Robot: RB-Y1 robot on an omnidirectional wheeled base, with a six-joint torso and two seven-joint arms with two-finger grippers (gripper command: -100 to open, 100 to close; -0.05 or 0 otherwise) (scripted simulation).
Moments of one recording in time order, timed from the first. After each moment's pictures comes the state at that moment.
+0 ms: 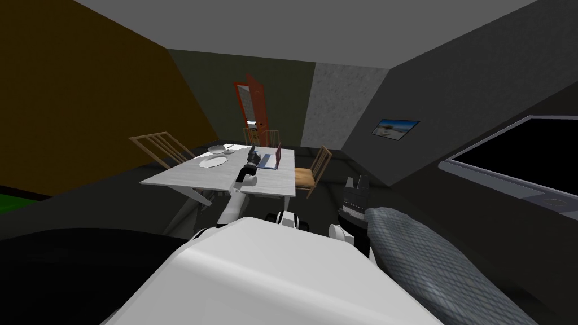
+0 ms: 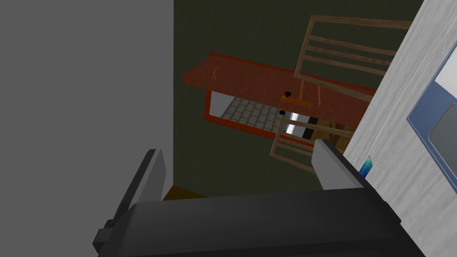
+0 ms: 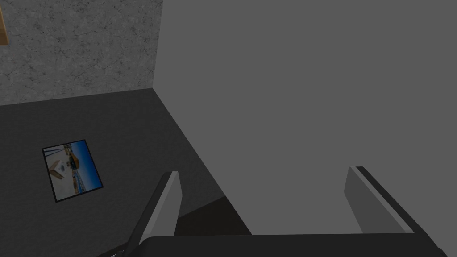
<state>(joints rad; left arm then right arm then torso) -0.09 0.17 0.23 -1.72 0.25 -0.08 0.09 0.54 0.04 0.02 -2.23 0.00 -0.55 0.17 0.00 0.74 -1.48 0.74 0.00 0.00</state>
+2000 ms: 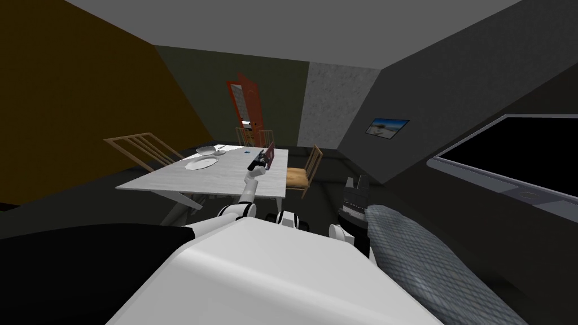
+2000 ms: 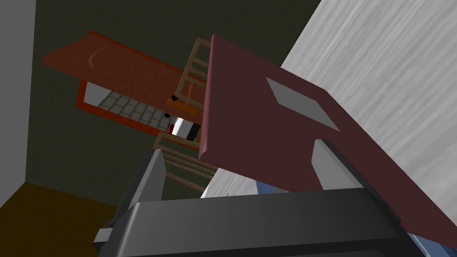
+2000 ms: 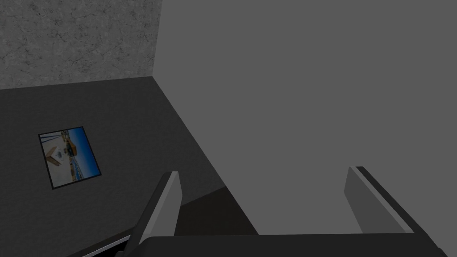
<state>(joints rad) -0.44 0.06 0.40 -1.32 0.36 0.18 0.07 0.54 0.04 0.02 -2.23 0.00 -0.55 0.17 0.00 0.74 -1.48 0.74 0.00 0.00</state>
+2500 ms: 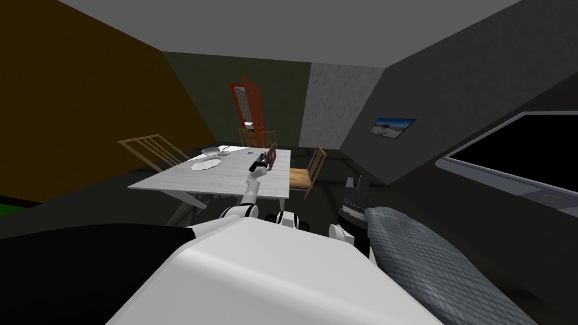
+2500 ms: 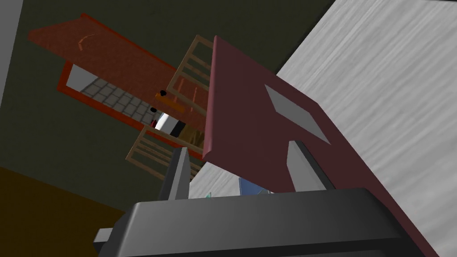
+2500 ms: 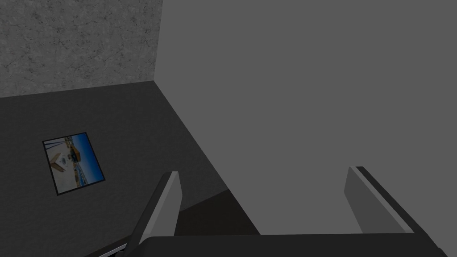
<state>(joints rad) -0.43 0.02 0.40 -1.35 0.43 0.19 0.11 0.54 0.04 0.02 -2.23 0.00 -0.55 0.17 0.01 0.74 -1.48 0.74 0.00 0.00</state>
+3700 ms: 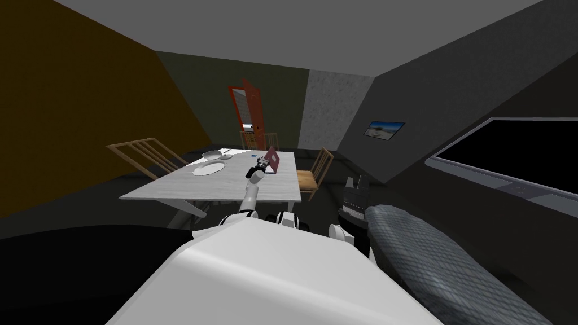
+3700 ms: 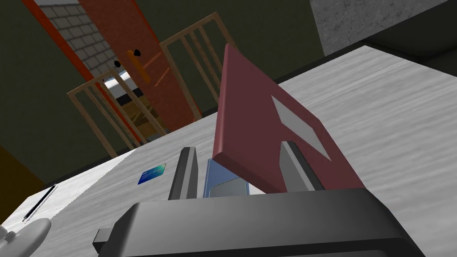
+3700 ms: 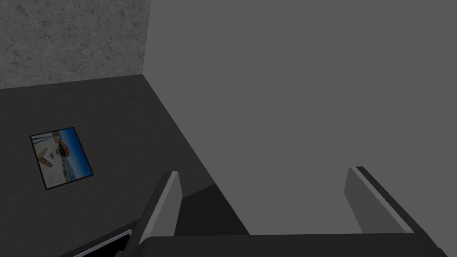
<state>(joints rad) -0.34 -0.04 0.44 -1.40 0.71 0.15 0.30 0.54 0.04 0.02 -2.23 0.00 -0.55 0.17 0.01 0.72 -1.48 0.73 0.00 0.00</state>
